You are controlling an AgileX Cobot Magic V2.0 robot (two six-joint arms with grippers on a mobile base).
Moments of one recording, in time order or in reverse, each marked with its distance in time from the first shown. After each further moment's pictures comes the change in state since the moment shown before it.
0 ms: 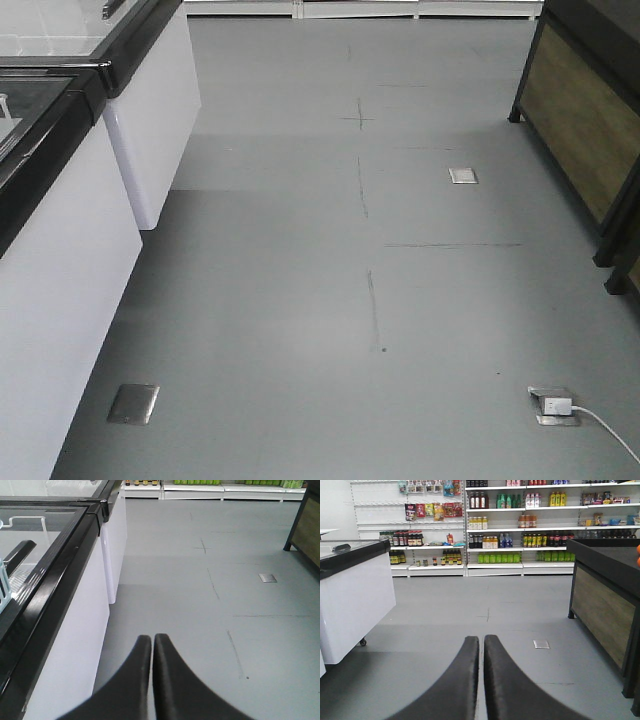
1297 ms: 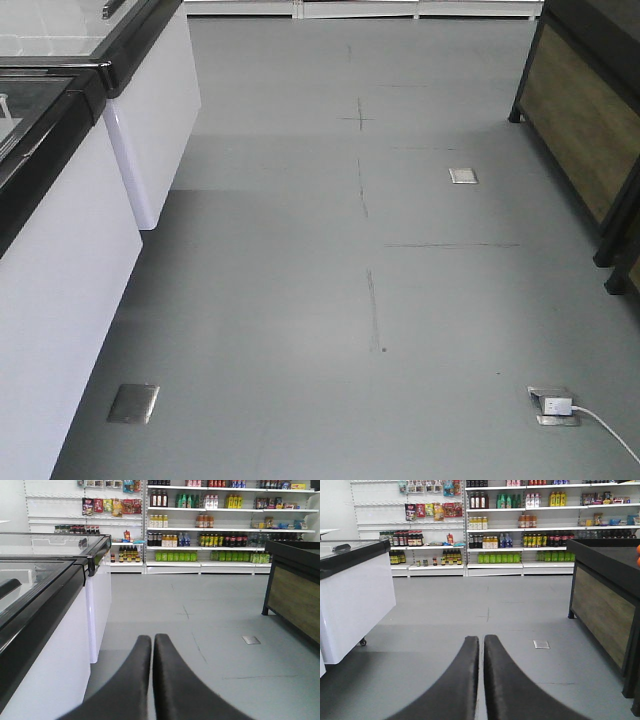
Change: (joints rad) left arm 0.000 -0.483 0.492 0.000 -0.327 0.000; right arm 0.000 0.000 0.000 0.000 0.000 0.000
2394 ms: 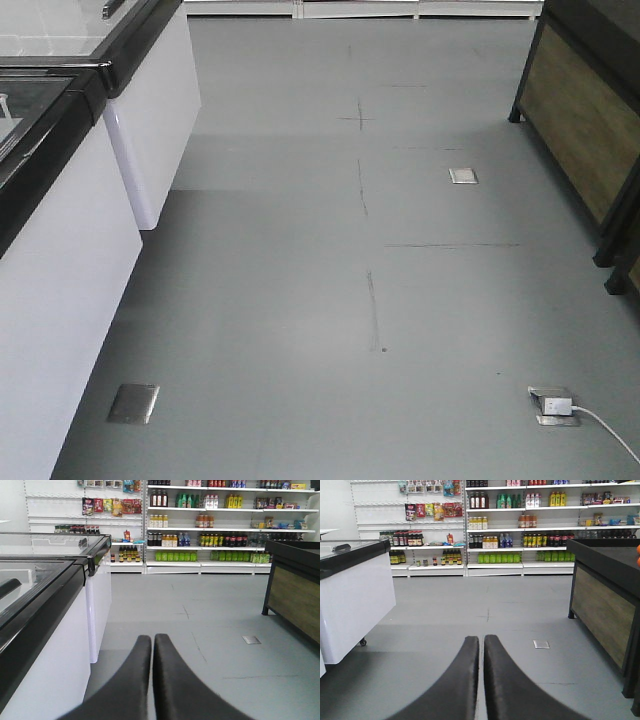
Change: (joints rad) left arm 0.000 0.000 0.000 0.000 0.000 0.000; right arm 0.000 0.000 0.000 0.000 0.000 0.000
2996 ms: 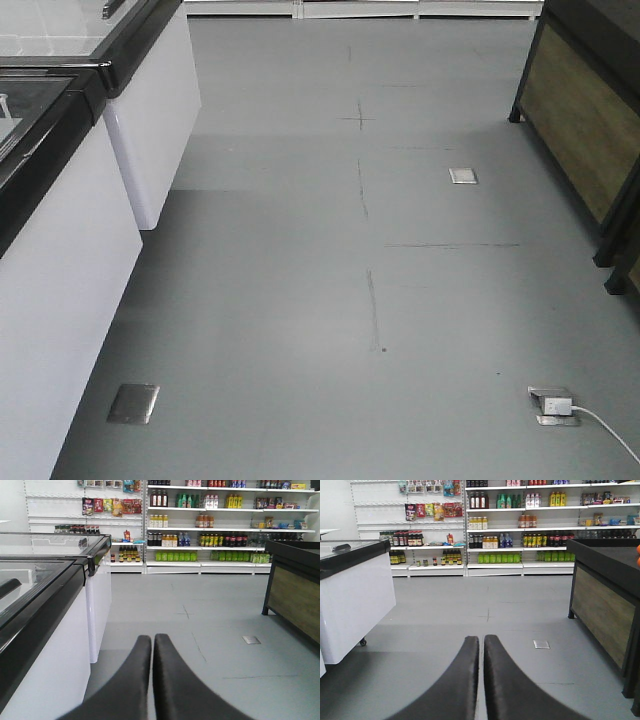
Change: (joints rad) left arm 0.000 0.000 0.000 0.000 0.000 0.000; right arm 0.000 0.000 0.000 0.000 0.000 0.000
